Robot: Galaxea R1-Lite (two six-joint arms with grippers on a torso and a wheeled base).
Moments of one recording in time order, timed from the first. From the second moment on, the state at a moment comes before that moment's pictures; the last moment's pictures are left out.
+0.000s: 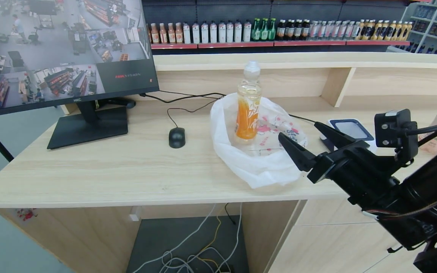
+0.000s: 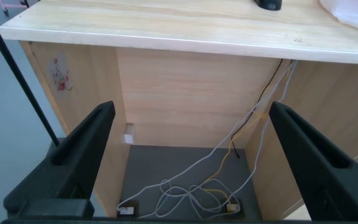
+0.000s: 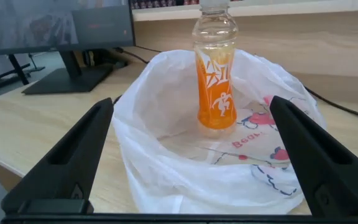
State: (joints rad) left arm 0.00 0.00 0.00 0.00 0.00 0.00; right arm 0.57 1.70 -0.42 -1.57 -0.06 0.01
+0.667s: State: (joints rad) left arm 0.00 0.00 0.00 0.00 0.00 0.00; right arm 0.57 1.72 -0.42 -1.57 -0.06 0.02
